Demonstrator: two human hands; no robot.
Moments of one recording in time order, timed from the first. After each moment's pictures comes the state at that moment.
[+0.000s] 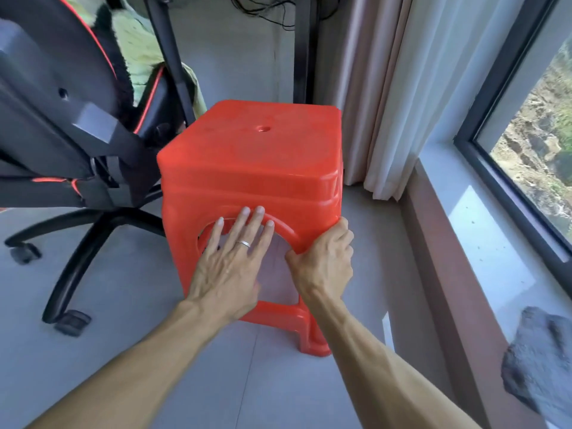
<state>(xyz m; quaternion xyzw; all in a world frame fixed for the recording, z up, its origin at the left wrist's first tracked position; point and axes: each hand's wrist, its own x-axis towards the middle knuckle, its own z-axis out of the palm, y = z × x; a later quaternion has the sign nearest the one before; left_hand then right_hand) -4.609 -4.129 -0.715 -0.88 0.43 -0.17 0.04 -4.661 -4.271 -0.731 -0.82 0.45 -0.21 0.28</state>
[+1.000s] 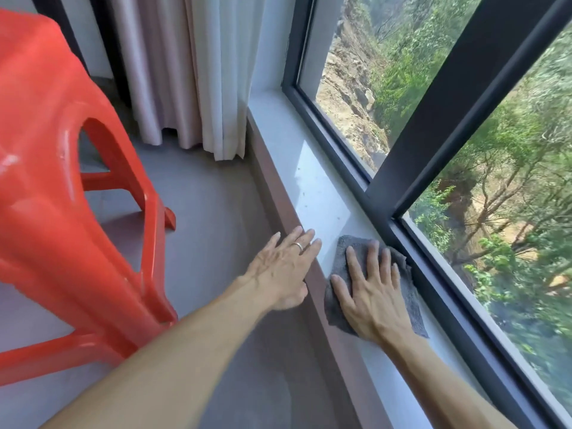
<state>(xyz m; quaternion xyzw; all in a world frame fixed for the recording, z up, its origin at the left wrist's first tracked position) -4.764 -4.425 -0.793 -0.70 0.71 0.08 -0.01 -4.944 -4.492 -0.818 -0.87 0.50 0.04 0.05</state>
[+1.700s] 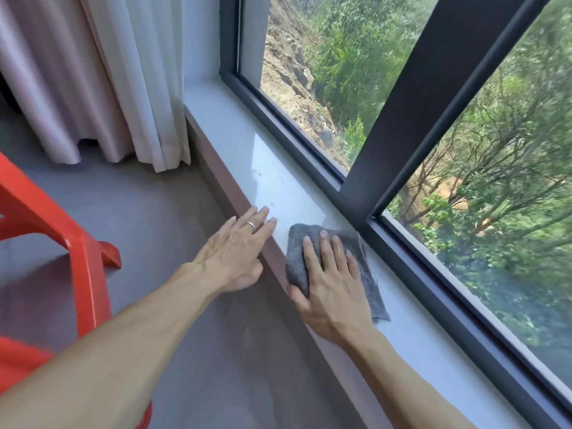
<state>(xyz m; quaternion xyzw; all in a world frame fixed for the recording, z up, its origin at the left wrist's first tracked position) -4.683 -4.489 -0.808 -0.67 0.74 0.09 -0.04 -4.878 -4.498 -0.829 -0.85 0.52 0.00 0.01</state>
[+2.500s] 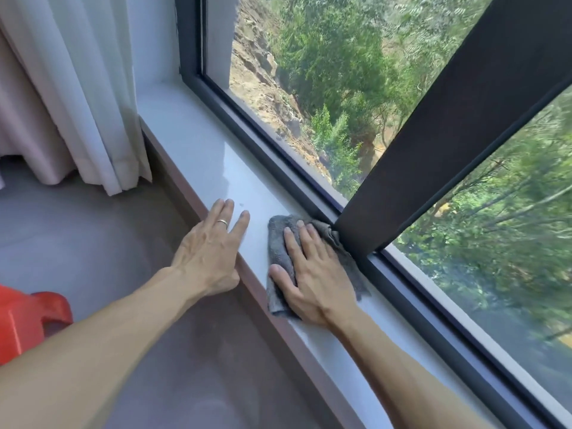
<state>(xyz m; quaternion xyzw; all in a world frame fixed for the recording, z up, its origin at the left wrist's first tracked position) -4.632 -4.581 -0.809 -0.68 0.72 0.09 -0.03 -4.829 -4.593 -0.814 -0.86 0.51 0.02 0.06</state>
